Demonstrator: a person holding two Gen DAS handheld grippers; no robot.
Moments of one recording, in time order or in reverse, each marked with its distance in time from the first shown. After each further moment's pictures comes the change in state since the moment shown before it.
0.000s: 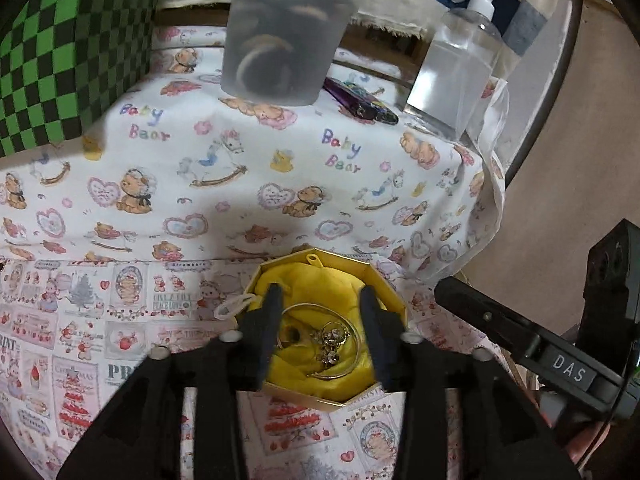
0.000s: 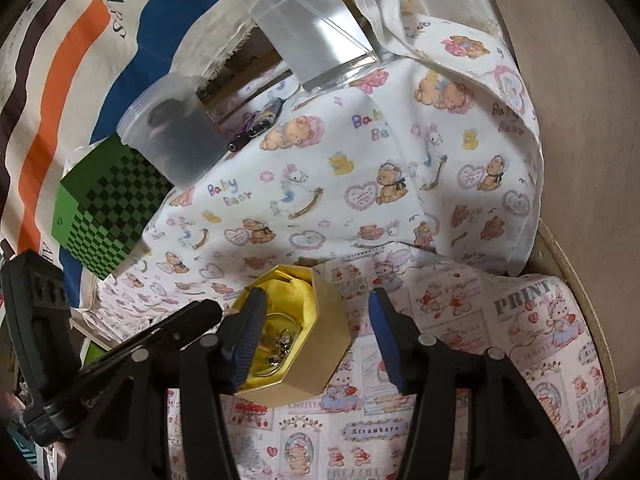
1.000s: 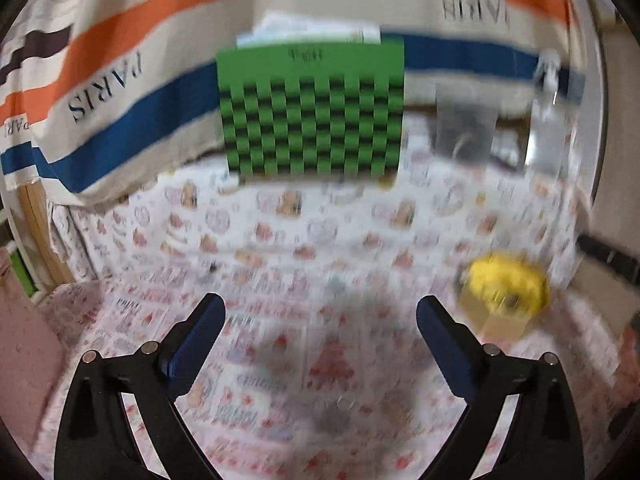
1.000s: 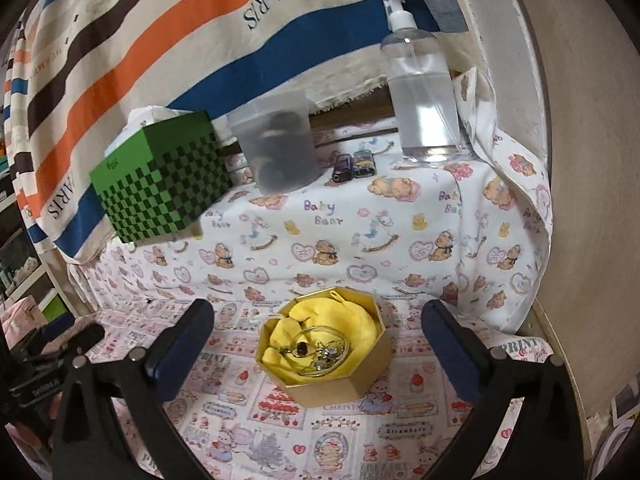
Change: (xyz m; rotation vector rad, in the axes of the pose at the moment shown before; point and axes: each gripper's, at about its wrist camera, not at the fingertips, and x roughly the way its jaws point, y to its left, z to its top) left arm -0.129 0.097 -0.068 0.031 -0.223 0.482; right arm -0.034 0.075 -0.034 -0.297 -0.189 -0.058
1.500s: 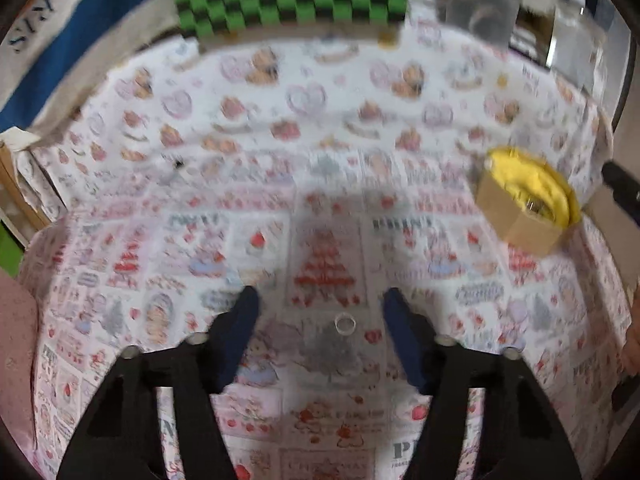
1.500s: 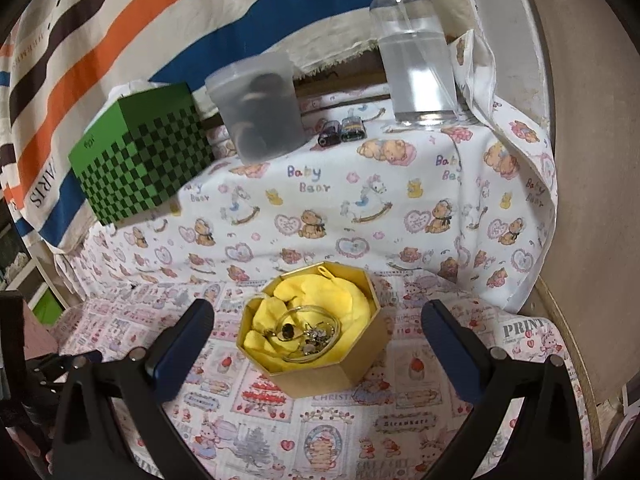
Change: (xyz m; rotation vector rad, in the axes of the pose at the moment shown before) left arm 0.059 -0.007 -0.034 0.018 0.371 -0.060; right arm 0.024 -0.003 -0.011 0.006 0.073 -0.035
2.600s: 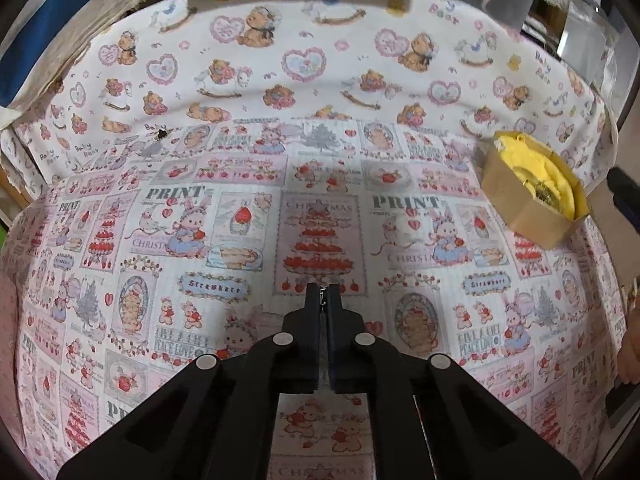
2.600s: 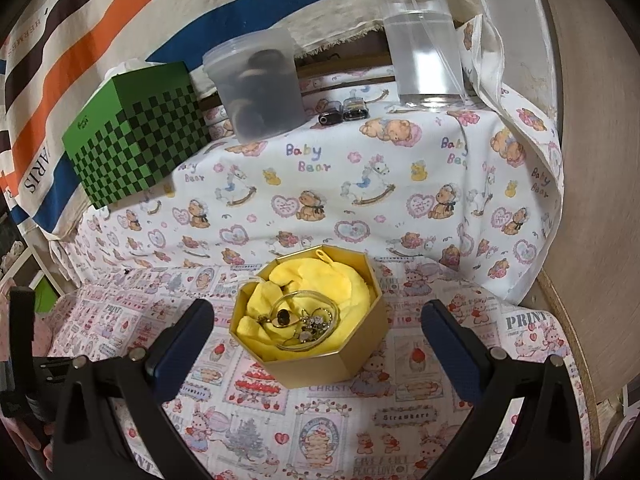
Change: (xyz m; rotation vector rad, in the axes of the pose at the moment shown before) left arm 0.013 0.009 -0.001 -0.039 0.054 -0.056; right arm 0.009 0.002 -0.004 -0.017 0.048 -0.008
